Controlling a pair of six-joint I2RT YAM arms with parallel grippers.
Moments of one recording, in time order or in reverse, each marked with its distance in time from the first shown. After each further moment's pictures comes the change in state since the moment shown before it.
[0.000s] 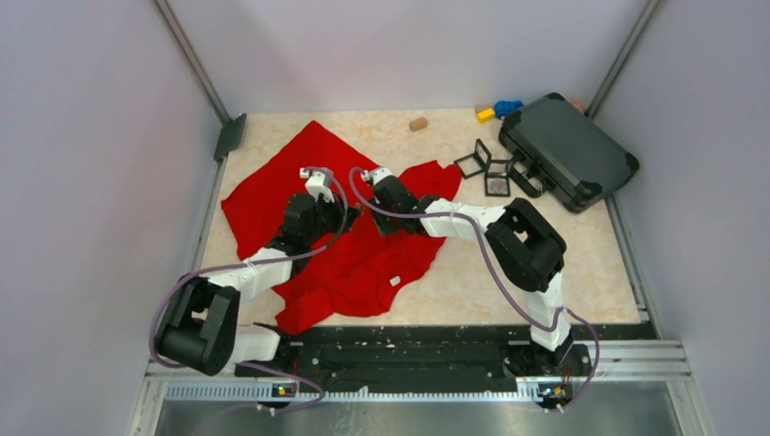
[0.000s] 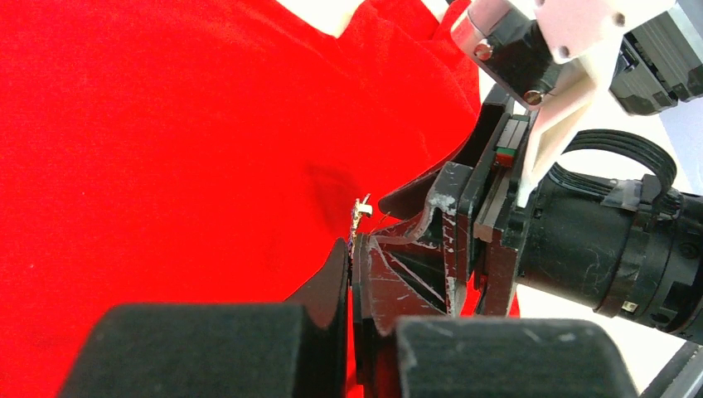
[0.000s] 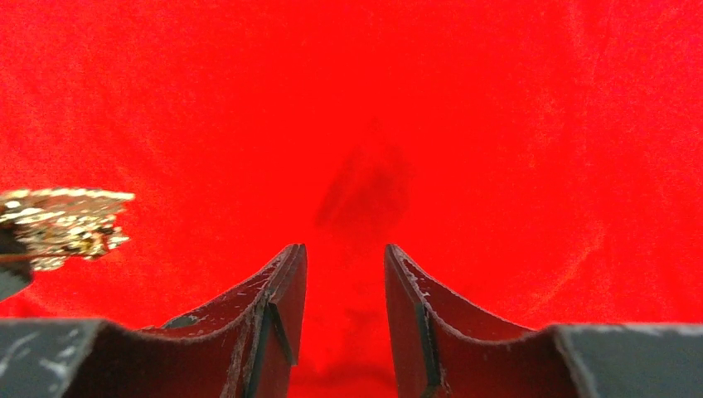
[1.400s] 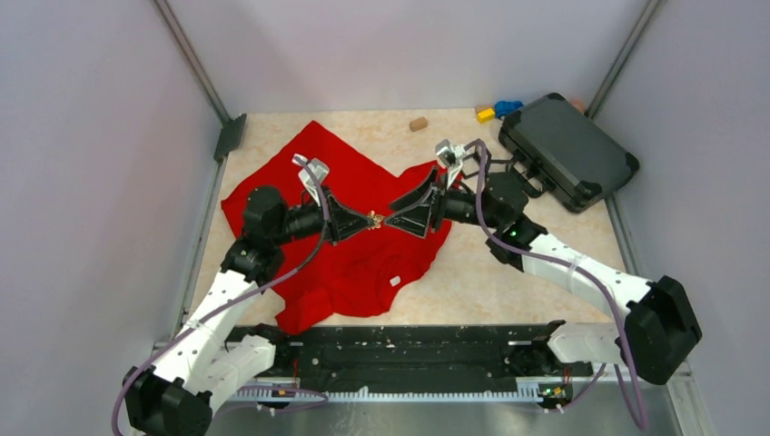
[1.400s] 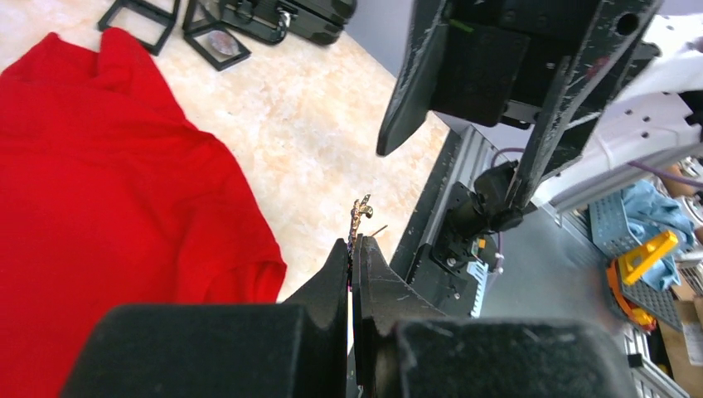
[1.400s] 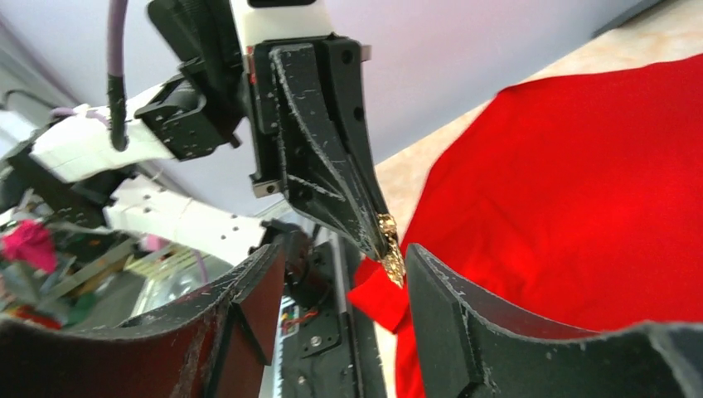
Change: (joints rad) left arm -0.006 -0.425 0.206 -0.404 0.613 -0.016; right arm -0.145 -0.766 -0.538 0.753 -0.887 0.416
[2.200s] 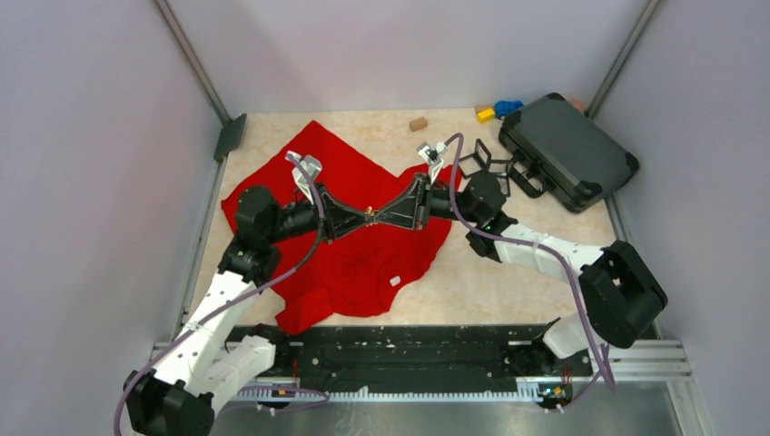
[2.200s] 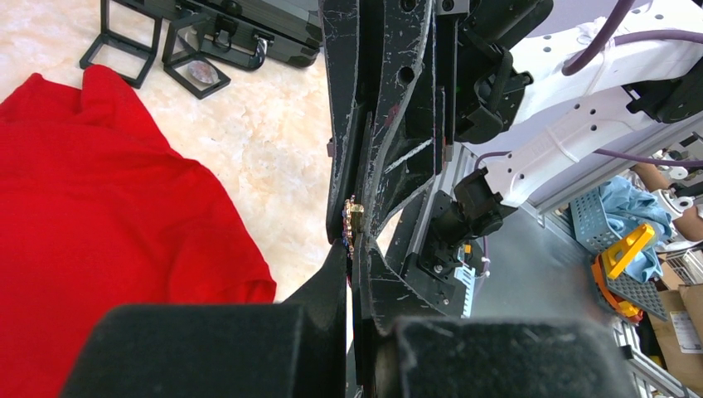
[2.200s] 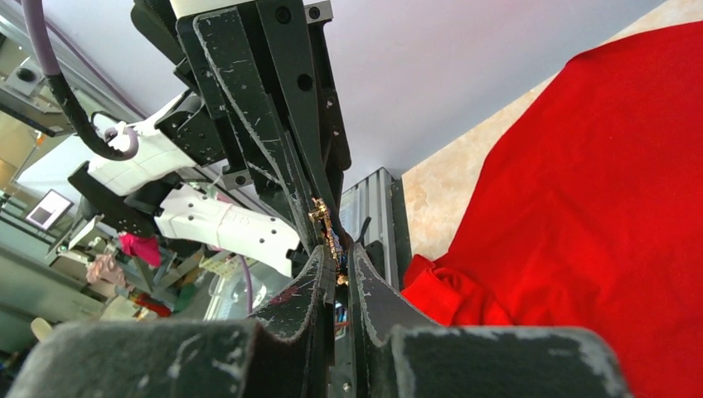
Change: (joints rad) left arm 0.024 -0.011 -0.002 0.089 0.058 -0.052; right arm -0.003 0.207 -0.005 0.273 -0.058 0.222
